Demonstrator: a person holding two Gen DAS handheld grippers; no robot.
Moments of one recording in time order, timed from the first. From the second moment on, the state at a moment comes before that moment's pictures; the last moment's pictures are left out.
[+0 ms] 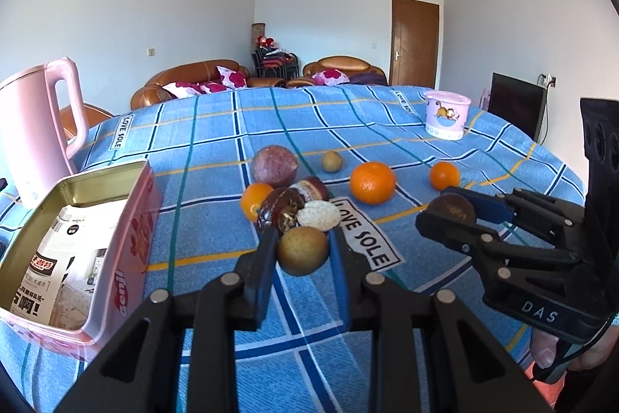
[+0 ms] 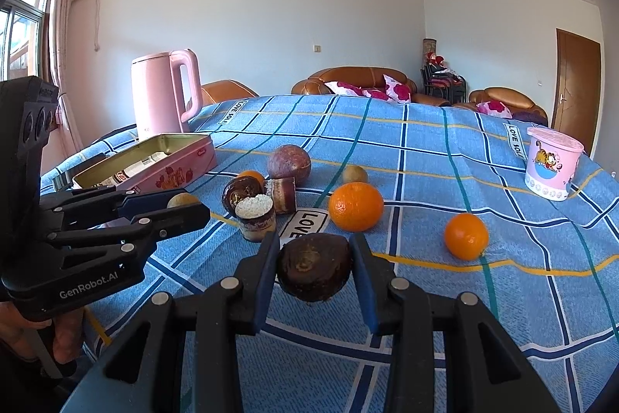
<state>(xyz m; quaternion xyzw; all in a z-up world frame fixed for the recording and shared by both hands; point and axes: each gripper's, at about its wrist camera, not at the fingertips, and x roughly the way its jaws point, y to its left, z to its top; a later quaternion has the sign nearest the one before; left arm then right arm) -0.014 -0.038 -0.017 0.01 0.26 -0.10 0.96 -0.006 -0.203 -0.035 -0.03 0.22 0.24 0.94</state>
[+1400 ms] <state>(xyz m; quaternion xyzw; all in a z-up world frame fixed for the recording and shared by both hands) -0.022 0.051 0.024 -0.01 0.21 0.01 0.98 0.012 -0.133 0.035 -0.04 0.19 0.31 0.93</state>
